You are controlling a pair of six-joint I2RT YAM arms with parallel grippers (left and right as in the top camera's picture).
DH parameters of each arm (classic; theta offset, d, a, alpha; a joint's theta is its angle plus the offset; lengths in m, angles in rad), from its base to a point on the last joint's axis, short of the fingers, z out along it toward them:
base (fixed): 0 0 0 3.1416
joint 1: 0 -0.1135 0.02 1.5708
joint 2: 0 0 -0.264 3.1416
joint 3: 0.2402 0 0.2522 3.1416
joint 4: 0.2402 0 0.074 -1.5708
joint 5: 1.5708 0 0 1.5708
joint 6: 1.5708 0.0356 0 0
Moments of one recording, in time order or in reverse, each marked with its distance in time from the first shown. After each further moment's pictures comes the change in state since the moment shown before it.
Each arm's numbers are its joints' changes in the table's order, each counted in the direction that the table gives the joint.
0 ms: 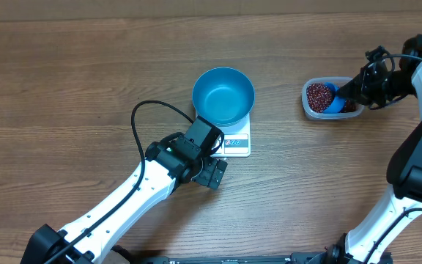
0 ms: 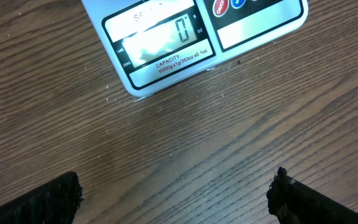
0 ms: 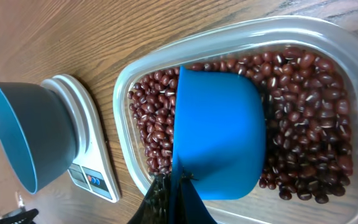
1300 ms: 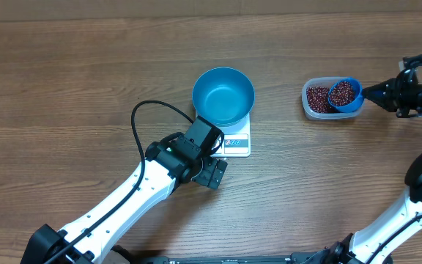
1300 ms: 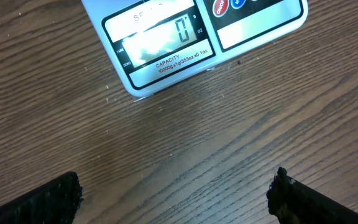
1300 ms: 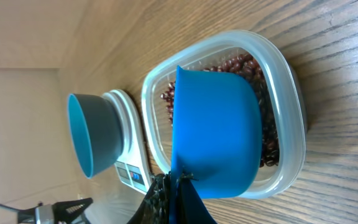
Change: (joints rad) left arm 0.000 0.000 0.000 0.000 0.000 0.000; right arm 0.204 0.006 0.000 0.089 -0.256 -0.134
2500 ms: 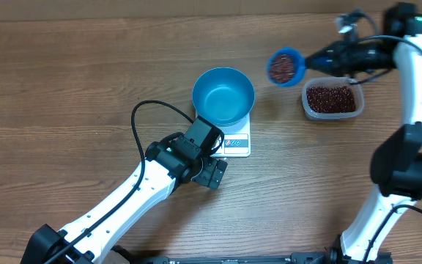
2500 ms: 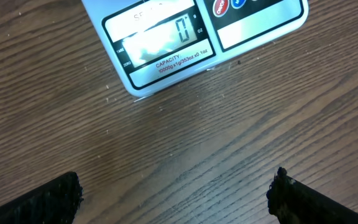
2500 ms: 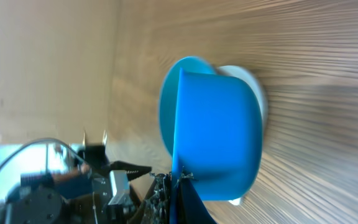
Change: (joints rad) left arm 0.000 0.000 0.000 0.001 0.000 0.000; right arm -0.414 0.001 0.298 0.166 -0.146 -0.014
